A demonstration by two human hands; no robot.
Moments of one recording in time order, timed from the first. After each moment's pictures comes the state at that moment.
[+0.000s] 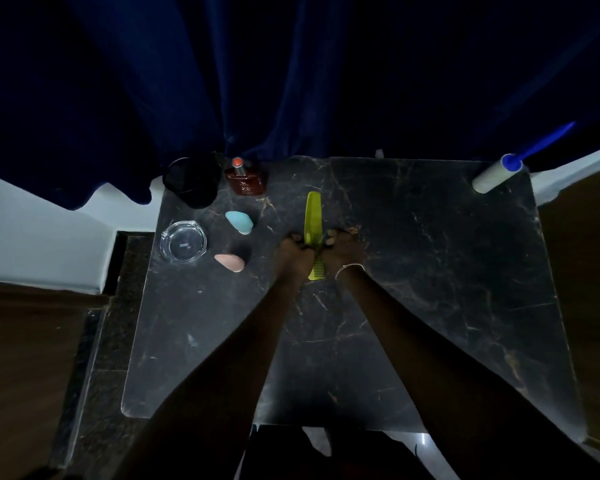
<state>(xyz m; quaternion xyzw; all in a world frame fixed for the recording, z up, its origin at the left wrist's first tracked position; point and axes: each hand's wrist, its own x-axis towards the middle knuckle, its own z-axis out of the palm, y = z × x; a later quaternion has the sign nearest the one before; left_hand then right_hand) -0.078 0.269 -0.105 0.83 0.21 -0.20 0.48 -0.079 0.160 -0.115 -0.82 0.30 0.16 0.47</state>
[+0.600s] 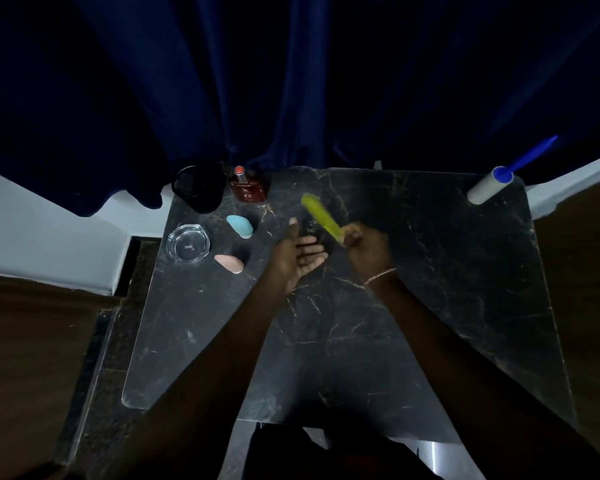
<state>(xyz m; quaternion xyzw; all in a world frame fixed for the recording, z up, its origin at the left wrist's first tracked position) -0.079 0.270 -0.062 0.52 0.32 -0.31 0.73 -0.092 0.103 -0.074 -0.89 0.13 0.00 0.43</state>
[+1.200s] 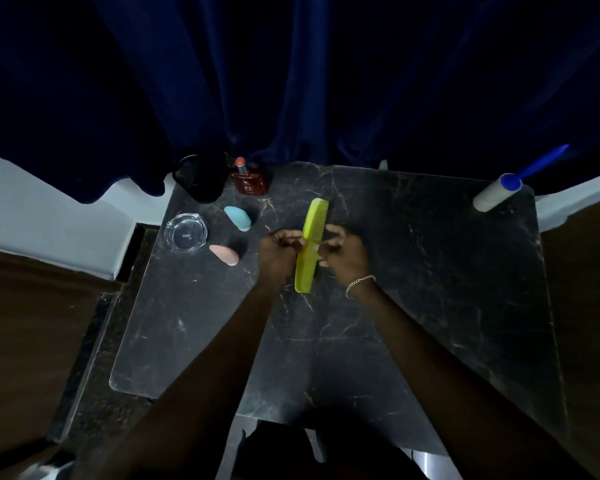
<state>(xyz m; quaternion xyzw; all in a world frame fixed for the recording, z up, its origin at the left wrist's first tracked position) -0.092 0.270 -0.082 0.72 0.23 -0.12 0.64 -0.097 0.131 -0.084 -0.74 0.21 0.14 0.63</state>
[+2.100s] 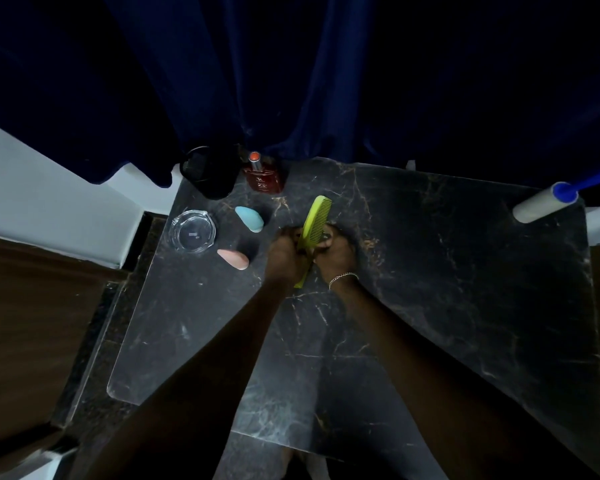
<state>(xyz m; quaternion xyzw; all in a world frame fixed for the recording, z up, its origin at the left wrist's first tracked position) -0.066 0.292 -0.116 0.91 0.10 -0.13 0.38 -0.059 0.180 -0.133 -0.86 0.18 0.11 0.46</state>
